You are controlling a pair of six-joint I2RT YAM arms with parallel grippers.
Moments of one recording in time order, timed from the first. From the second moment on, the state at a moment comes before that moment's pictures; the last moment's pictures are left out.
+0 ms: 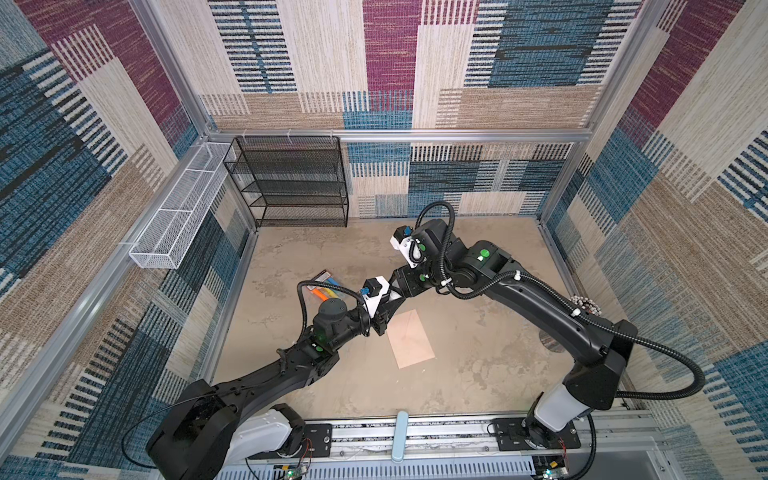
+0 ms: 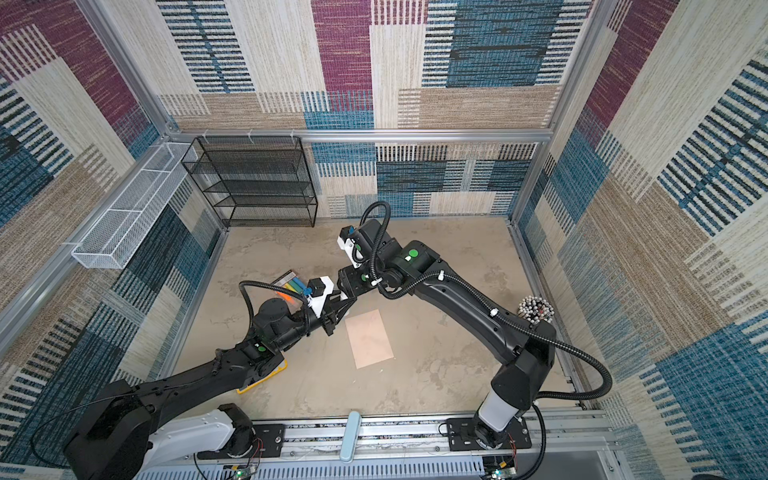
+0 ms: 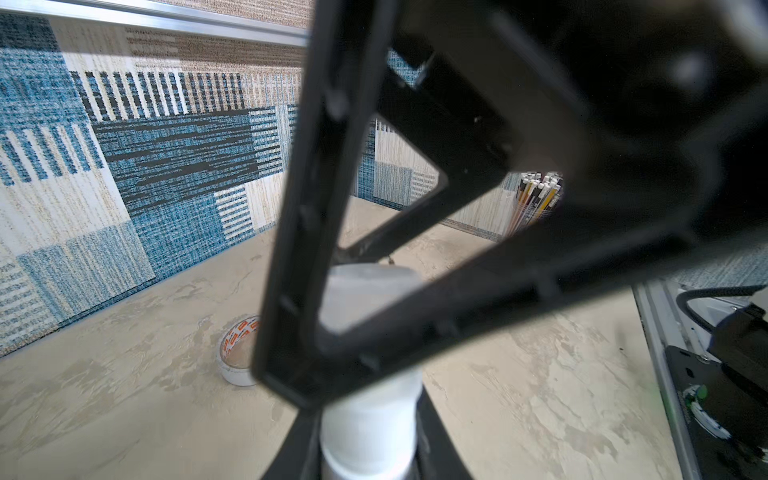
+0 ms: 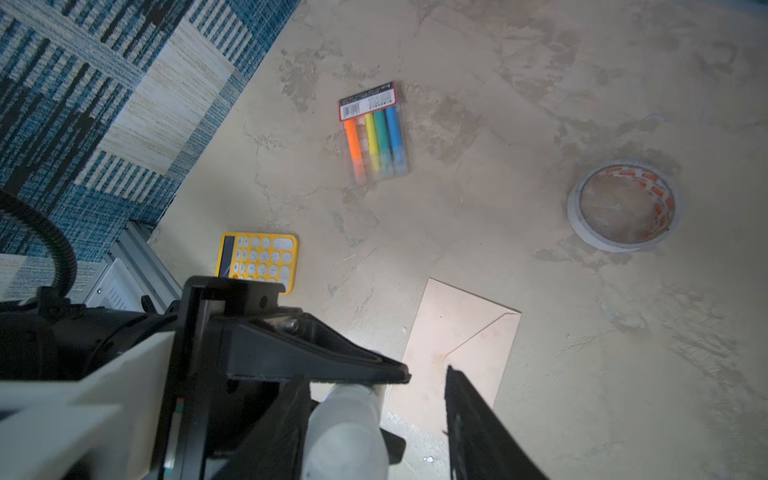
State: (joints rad) left arm -0.67 1.16 0.48 0.66 0.30 0.00; right arm 0.81 1.63 1.75 -0.95 -0.09 0.30
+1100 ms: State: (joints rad) left arm -0.66 1.09 0.42 0.37 -0.04 -0.07; right arm 0.65 1.45 1.44 -0.72 -0.10 0.35
